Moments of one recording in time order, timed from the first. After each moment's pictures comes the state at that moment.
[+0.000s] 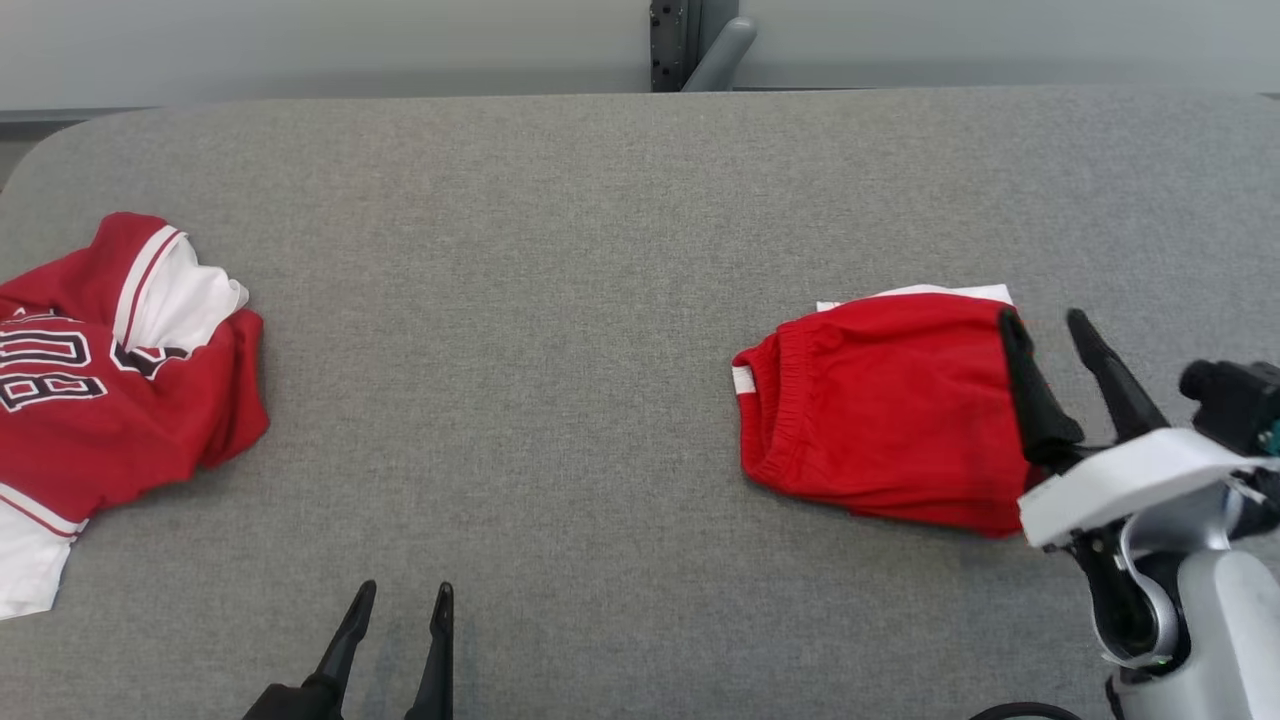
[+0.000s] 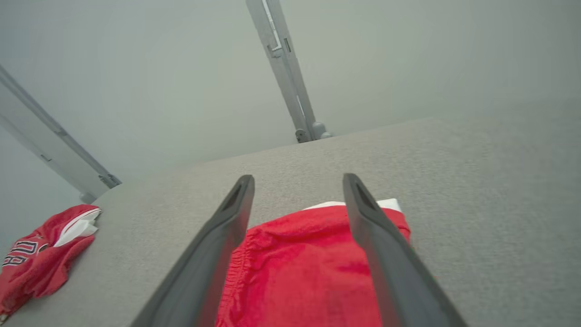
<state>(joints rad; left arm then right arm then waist) 0.15 0.06 -0.12 0.15 -0.19 -0.13 -0.26 -0.21 -0.11 0.04 0.02 0.46 0.13 0.09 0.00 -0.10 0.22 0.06</state>
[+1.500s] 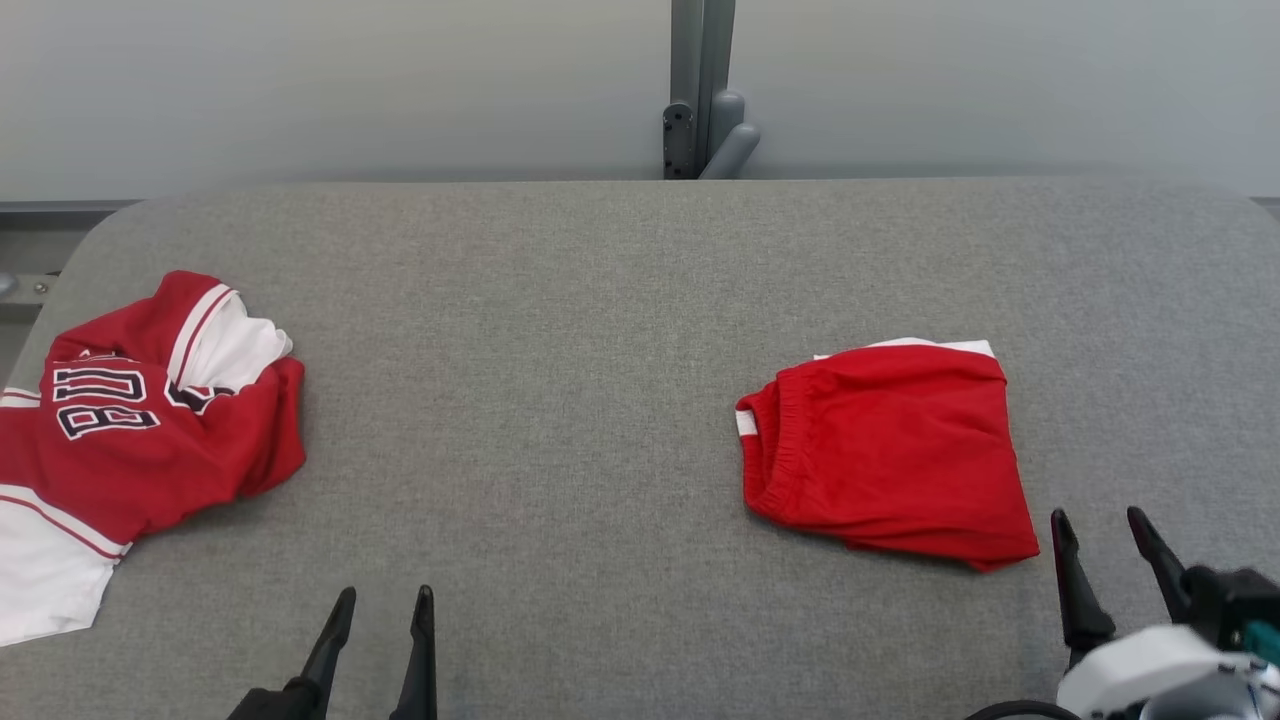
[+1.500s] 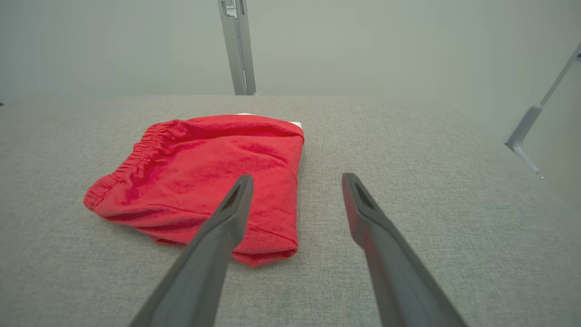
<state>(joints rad) 0.16 0.05 -0.08 0.16 -0.21 -0.13 -0.26 0.09 -0.13 -0.10 0.20 0.13 0.13 -0.26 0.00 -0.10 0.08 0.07</state>
